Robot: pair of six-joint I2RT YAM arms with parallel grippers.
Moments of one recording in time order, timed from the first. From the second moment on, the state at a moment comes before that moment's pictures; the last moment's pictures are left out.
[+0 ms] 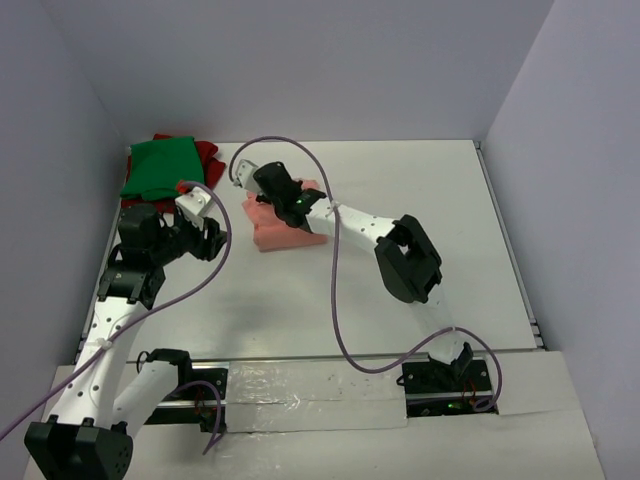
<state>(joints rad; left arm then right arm) -0.13 0.84 0.82 -0.36 0.50 0.27 0.83 2.17 1.82 -0.23 0.50 -0.64</state>
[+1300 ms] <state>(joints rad) -0.13 0.84 0.79 -0.34 0.48 0.25 0.81 2.12 1.81 -0.21 0.26 -0.38</state>
